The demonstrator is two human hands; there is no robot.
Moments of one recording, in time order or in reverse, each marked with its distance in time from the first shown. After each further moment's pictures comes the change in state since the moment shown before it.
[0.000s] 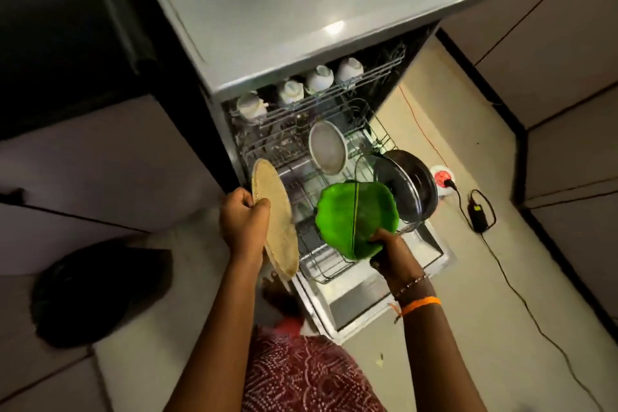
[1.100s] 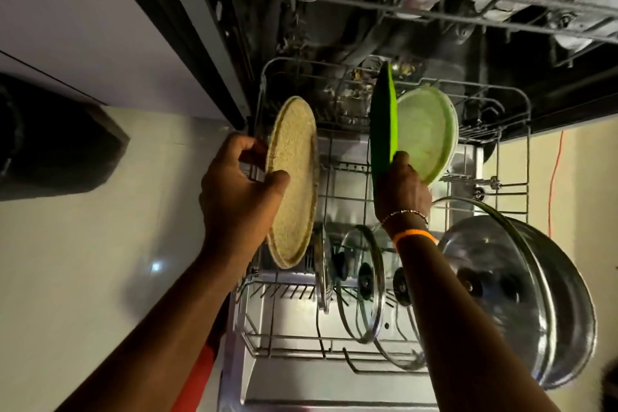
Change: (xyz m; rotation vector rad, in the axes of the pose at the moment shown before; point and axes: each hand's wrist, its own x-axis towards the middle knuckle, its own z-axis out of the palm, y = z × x) left_hand 0.114 -0.127 0.198 -0.024 0.257 -0.085; right_hand 0.381 -0.023 0.094 -1.563 0.066 -0.731
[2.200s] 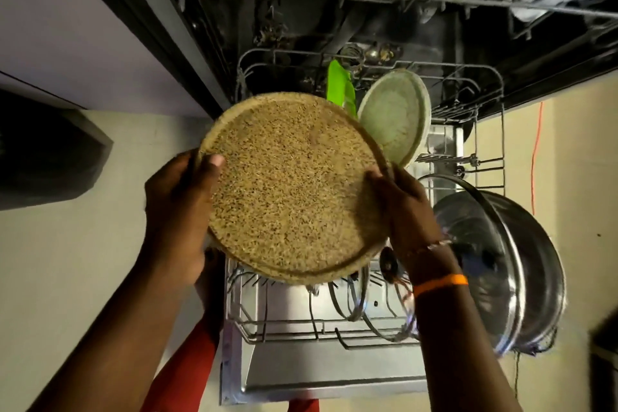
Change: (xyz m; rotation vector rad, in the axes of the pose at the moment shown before) left_hand -0.014 -0.006 -0.029 -0.435 -0.085 -0.237; right_hand -0.060 0.027 -0.037 1.329 -0.298 0.127
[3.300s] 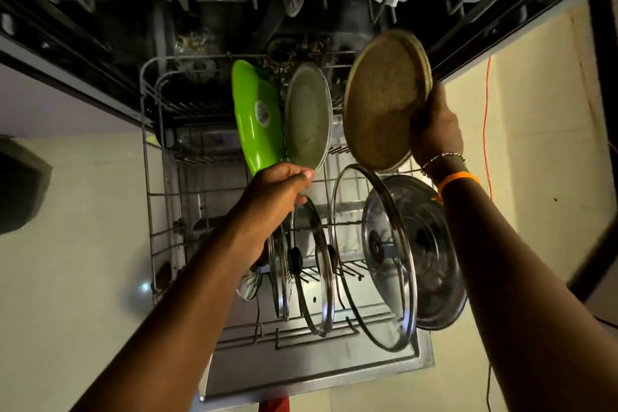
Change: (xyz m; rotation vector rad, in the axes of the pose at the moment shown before) left_hand -0.043 0.001 0.186 0.342 -0.492 -0.291; right_hand 0.093 -0.059 -0.167 -1.036 0.424 -0.259
